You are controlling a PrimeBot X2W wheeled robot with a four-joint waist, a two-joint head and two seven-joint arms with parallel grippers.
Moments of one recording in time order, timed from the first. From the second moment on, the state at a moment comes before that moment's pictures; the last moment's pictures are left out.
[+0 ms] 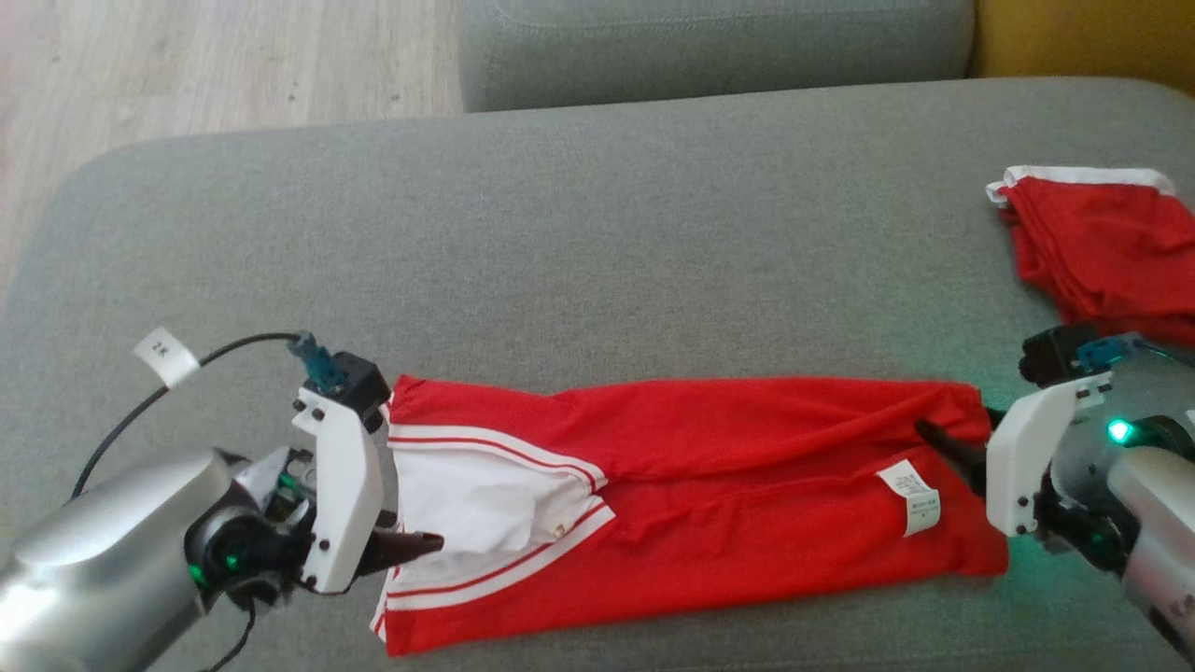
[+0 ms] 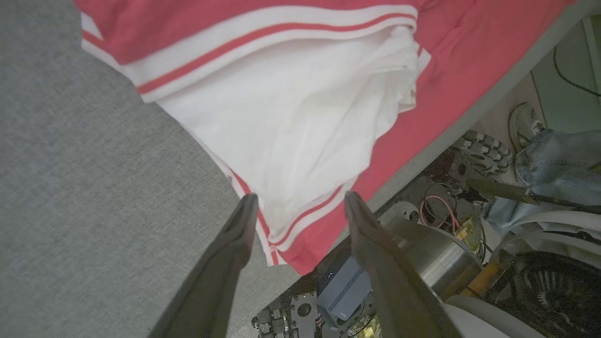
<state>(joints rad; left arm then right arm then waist) -0.70 0.68 -1.21 0.27 -1.23 -0.10 0.71 -0.57 -0.59 0.95 0.72 1.00 0.12 0.26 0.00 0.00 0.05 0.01</state>
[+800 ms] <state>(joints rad) -0.41 0.58 -0.88 0.11 -0.96 0.37 -0.25 -0.22 -0.44 0.23 0.49 0.84 0.12 -0.25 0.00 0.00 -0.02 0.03</state>
